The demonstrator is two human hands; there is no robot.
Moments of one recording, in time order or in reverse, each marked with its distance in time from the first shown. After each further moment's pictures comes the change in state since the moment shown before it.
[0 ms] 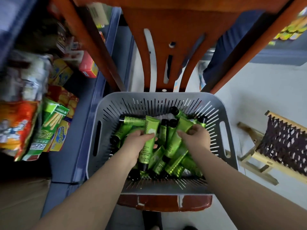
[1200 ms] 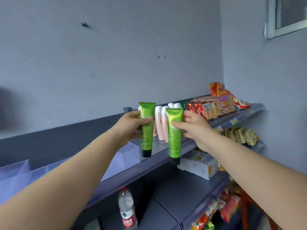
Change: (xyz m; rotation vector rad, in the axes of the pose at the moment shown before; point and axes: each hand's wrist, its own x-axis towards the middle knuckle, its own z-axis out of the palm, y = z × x) left_hand -0.744 0.199 -0.136 0.049 0.783 1.035; right_hand -0.580 -0.381 -0.167 0.402 -1.159 -1.232
